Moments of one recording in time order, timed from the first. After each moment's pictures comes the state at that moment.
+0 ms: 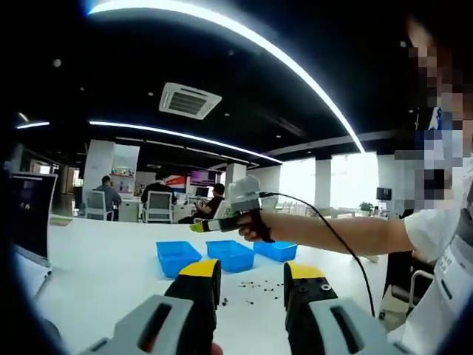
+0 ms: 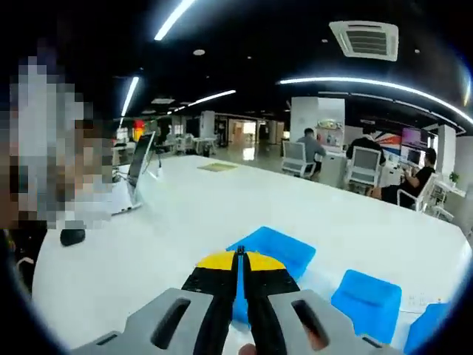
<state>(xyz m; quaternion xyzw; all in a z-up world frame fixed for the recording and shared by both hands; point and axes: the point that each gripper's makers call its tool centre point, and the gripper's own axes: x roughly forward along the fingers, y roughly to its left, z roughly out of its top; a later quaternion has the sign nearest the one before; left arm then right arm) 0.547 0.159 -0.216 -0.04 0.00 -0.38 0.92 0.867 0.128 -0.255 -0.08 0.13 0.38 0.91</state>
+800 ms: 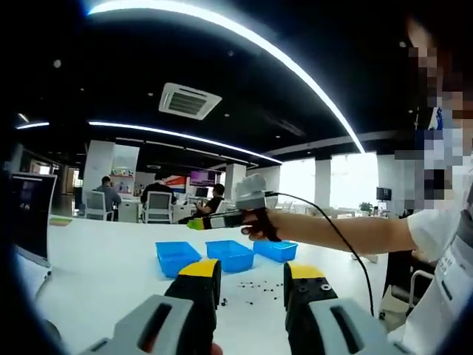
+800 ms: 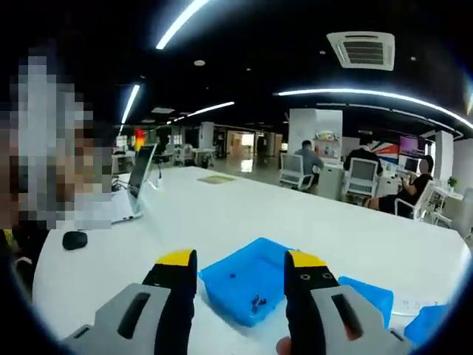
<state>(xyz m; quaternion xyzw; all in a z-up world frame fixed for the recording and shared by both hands) 0.547 0.155 -0.219 -0.04 0.00 -0.38 0.92 0.843 0.106 -0.224 -0.08 0.09 0.38 0.92</state>
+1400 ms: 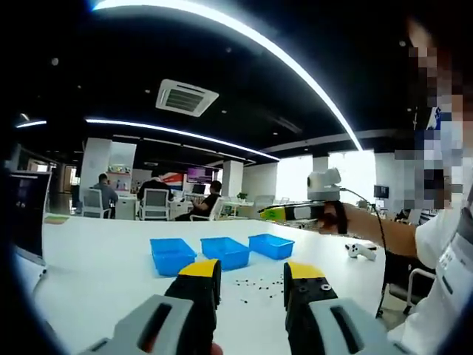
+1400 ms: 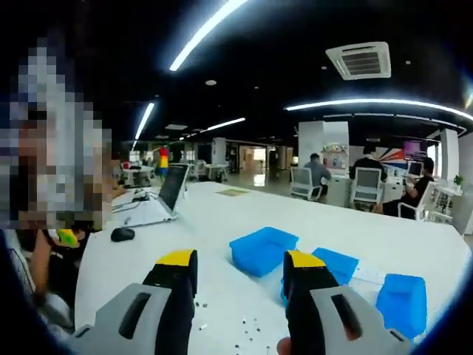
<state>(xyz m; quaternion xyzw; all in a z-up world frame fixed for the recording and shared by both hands) 0.549 0.144 -0.222 -0.04 0.01 -0.39 0.92 0.693 -0.014 -0.194 -0.04 0.05 0.41 0.91</state>
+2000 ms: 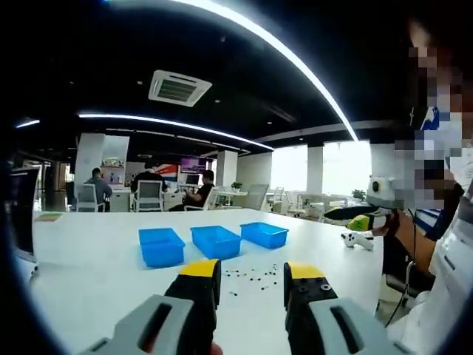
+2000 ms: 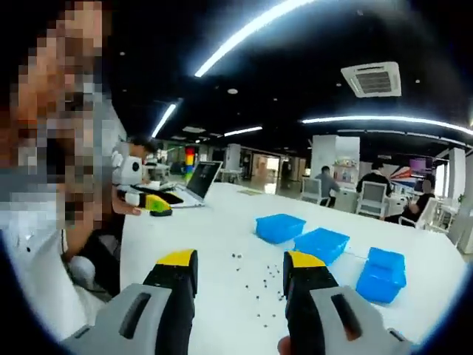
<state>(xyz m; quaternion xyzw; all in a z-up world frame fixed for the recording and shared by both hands) 0.554 0.117 -0.242 -0.02 0.04 -0.41 0.91 0.544 -0.083 -0.232 -0.09 0.01 0.45 0.89</state>
